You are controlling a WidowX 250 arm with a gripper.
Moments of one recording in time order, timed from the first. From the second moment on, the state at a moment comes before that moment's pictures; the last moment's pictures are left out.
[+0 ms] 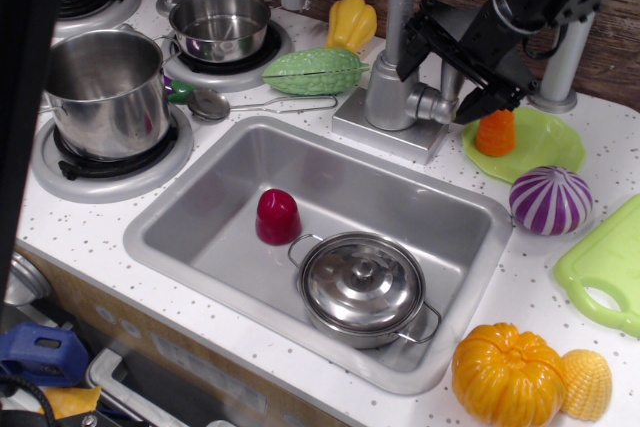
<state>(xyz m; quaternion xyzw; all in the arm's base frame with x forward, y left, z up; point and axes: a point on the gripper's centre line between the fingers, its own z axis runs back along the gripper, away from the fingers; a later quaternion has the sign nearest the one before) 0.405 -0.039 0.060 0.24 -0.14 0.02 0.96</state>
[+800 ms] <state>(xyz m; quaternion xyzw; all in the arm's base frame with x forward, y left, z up) 0.415 -0.038 0.084 0.23 -0.13 0.03 0.96</state>
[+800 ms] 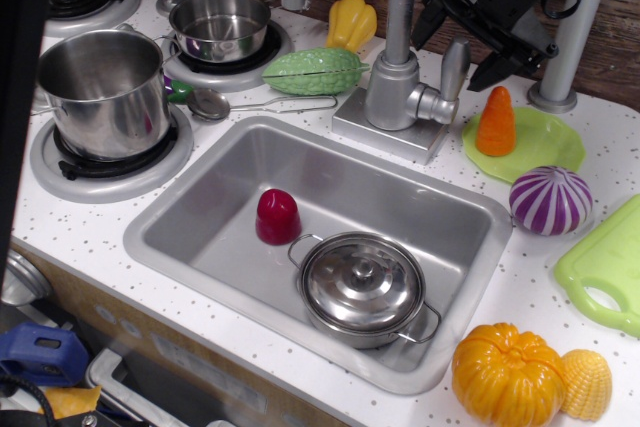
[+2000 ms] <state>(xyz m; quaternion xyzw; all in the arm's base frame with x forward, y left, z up) 0.364 -0.048 0.078 0.09 -0.08 0.09 0.99</state>
